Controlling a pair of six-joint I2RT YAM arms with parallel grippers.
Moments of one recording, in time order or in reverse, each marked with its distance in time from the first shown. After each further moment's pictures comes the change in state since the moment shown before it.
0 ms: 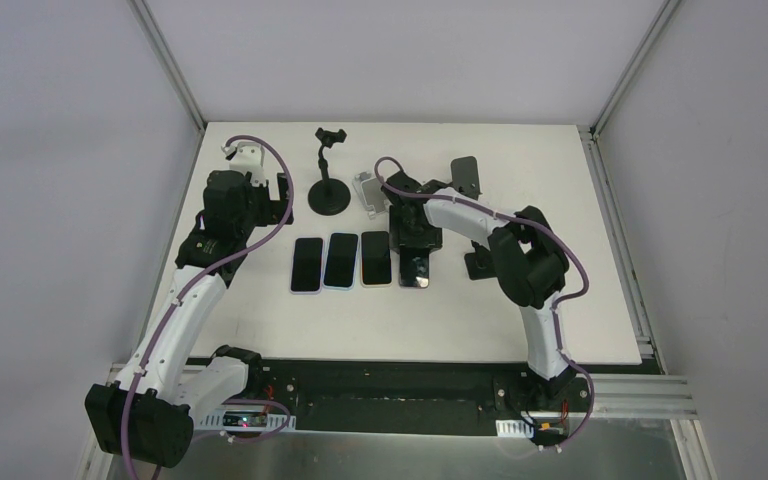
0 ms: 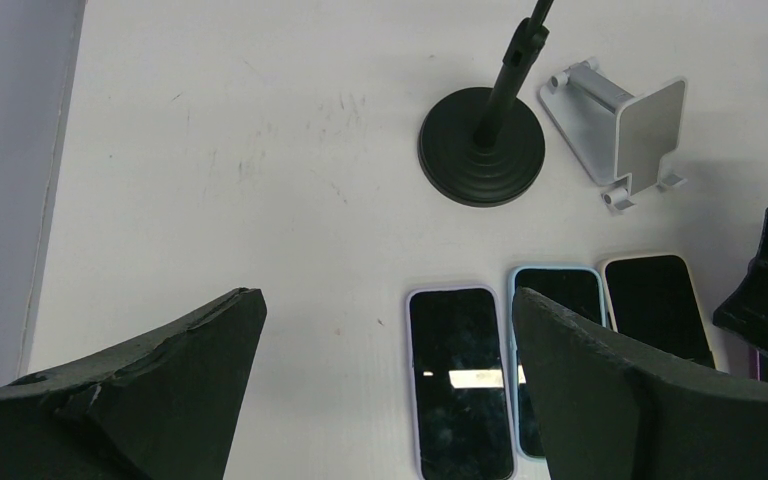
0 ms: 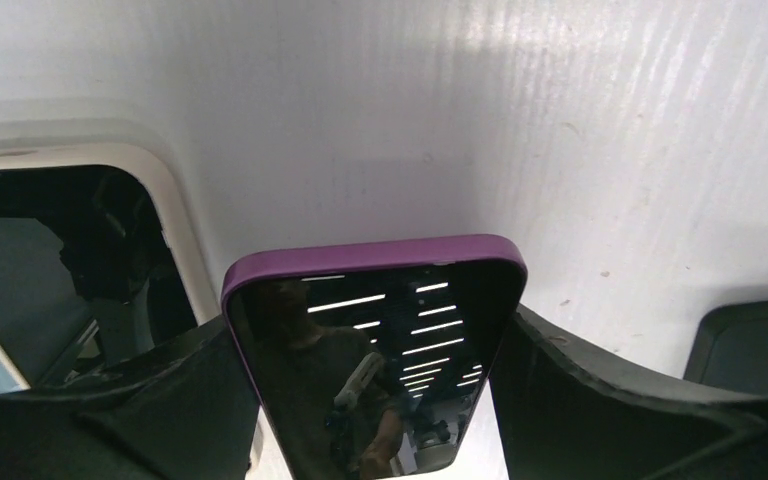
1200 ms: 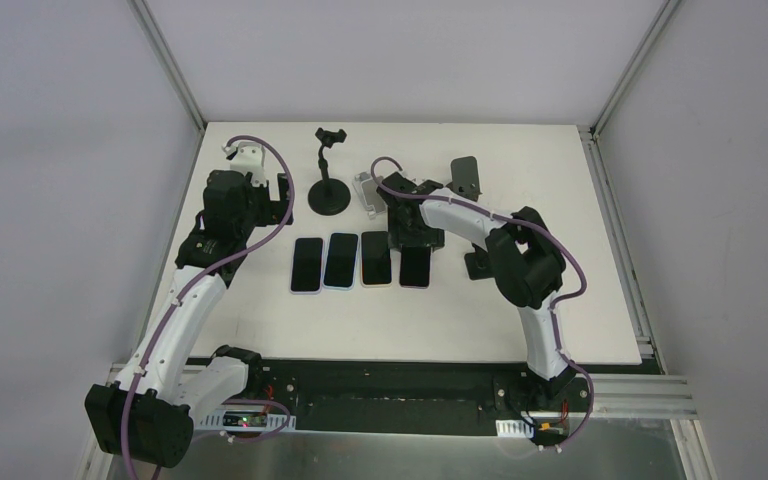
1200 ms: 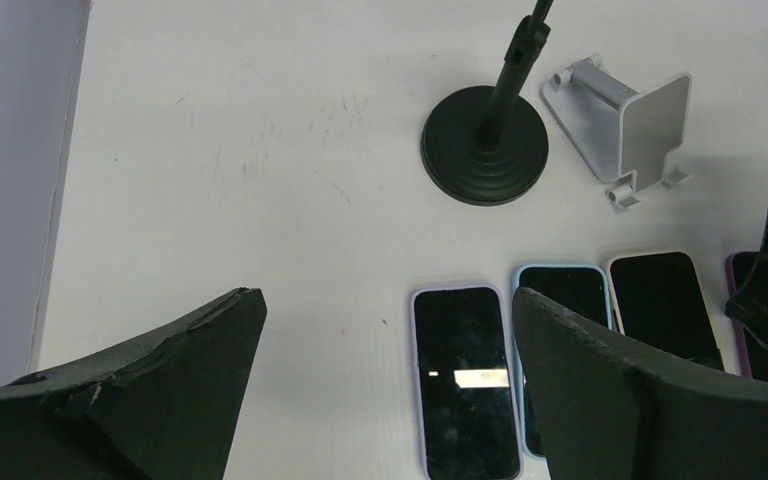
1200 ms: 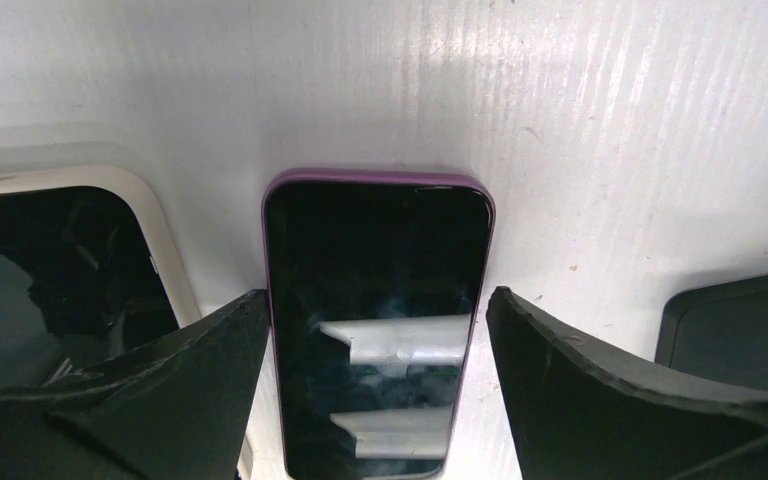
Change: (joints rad) left arm 0.000 0.000 0.000 0.000 0.000 0.015; right arm 0.022 0.010 0.021 -0.026 0.088 0.023
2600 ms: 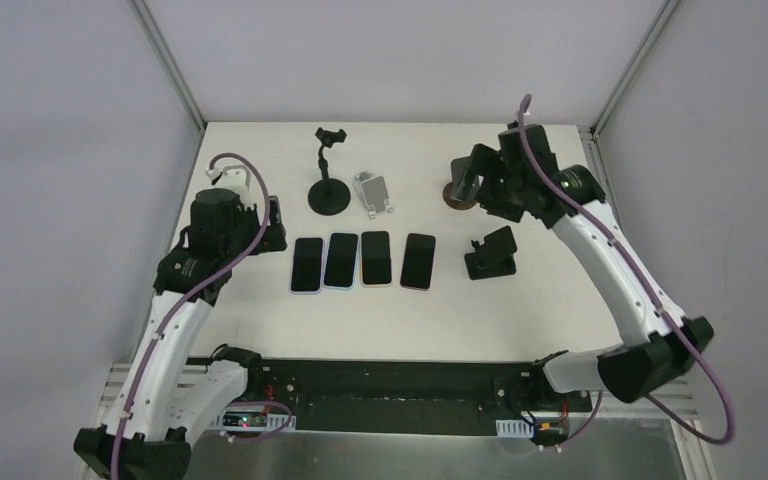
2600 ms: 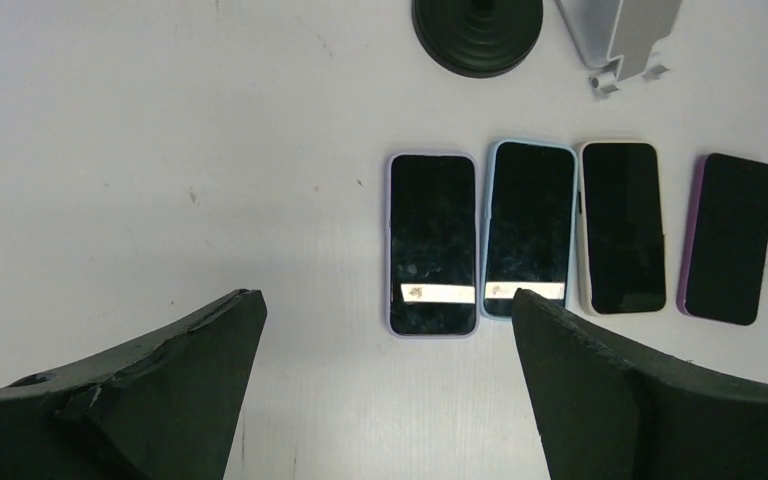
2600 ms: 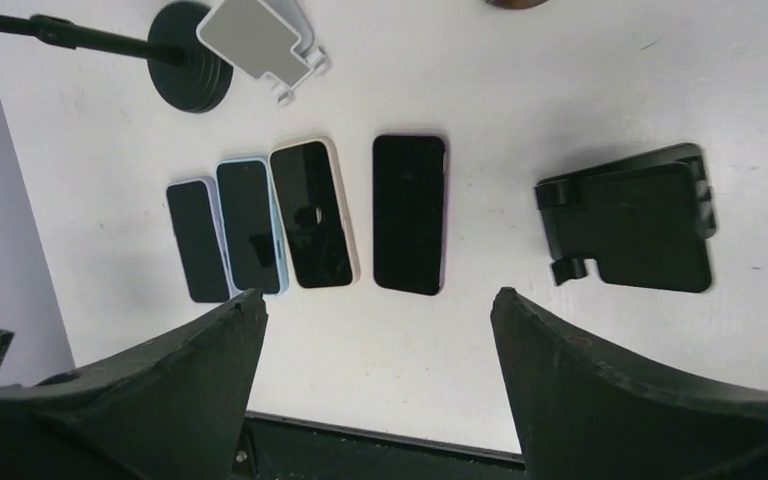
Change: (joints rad) left arm 0.000 -0.103 0.061 -0.388 0.022 -0.170; right arm -0.267 -0.684 -0.038 -0.163 -0.260 0.029
